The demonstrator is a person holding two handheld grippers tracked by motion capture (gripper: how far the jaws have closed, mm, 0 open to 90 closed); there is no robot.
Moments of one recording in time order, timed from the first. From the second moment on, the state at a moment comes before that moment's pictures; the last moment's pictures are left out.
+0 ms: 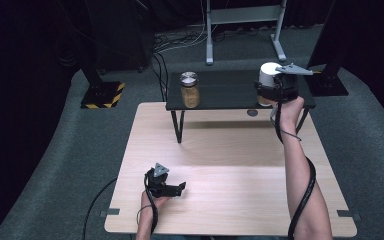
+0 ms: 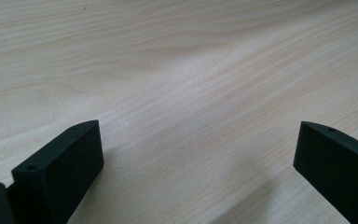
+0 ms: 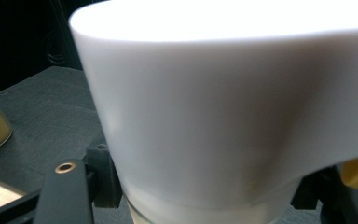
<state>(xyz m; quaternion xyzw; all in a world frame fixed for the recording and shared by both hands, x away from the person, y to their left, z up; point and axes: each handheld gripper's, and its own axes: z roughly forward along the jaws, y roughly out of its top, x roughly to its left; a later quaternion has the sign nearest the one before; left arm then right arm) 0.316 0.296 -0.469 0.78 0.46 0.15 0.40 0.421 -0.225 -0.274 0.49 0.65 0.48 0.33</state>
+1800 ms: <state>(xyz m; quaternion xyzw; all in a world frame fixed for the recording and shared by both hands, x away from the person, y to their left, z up) 0.317 0.297 -0.469 0.78 0.46 0.15 0.40 0.288 -0.261 -0.325 0.45 0.73 0.42 0.30</state>
